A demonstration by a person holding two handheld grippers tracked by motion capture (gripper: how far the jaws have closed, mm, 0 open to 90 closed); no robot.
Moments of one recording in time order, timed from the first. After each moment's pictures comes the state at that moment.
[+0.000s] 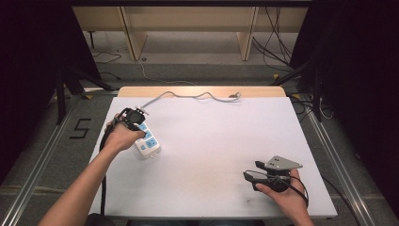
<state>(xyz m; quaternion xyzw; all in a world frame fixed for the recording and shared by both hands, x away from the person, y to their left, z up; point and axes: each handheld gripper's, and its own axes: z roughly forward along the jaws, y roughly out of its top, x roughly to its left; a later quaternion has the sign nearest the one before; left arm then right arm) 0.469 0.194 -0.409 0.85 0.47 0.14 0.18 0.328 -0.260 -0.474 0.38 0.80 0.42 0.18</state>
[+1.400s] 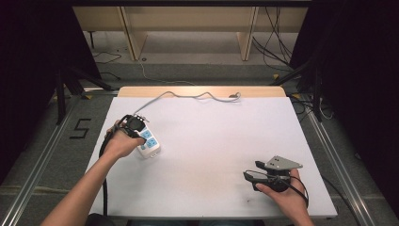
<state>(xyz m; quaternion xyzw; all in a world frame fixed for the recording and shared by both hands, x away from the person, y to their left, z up) 0.456 0.196 -0.425 0.86 0.46 0.13 0.17 0.328 -0.260 -0.474 0.38 0.80 0.42 0.18</state>
